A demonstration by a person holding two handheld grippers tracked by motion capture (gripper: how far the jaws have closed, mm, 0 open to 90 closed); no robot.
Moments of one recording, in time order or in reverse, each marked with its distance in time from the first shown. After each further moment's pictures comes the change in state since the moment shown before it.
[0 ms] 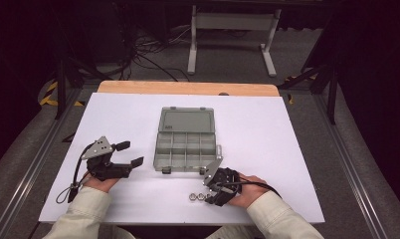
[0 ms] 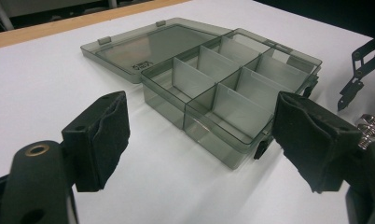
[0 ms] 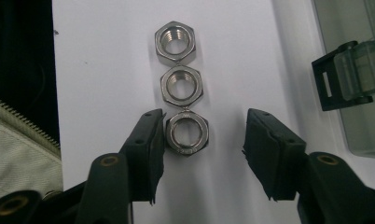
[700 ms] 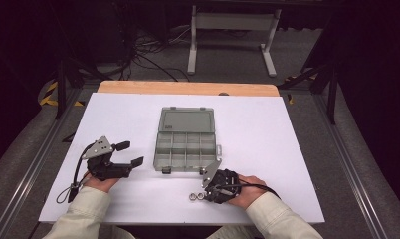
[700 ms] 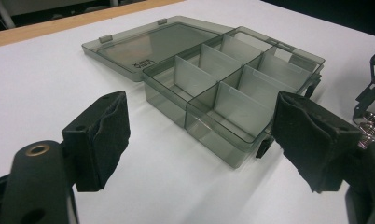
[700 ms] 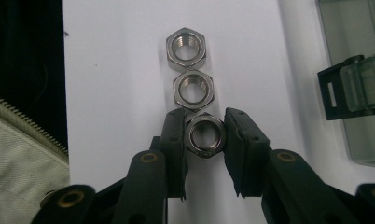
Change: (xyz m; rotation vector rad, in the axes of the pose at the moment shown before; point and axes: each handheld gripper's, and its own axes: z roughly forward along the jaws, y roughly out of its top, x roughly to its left) left arm 0.001 0.000 0.001 0.003 0.008 0.002; right arm 0.006 0.004 -0.003 -0.005 -0.009 -0.027
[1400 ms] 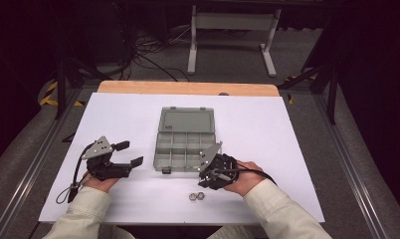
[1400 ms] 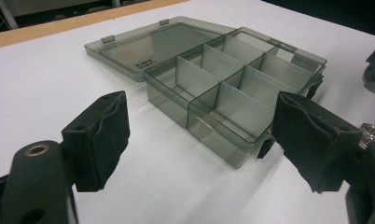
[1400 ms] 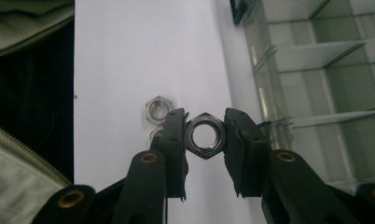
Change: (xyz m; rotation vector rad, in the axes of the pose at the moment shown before) left arm 0.000 0.000 0.000 -0.002 0.005 -0.006; right arm -0.018 0.030 -0.035 -0.091 -0.021 -0.015
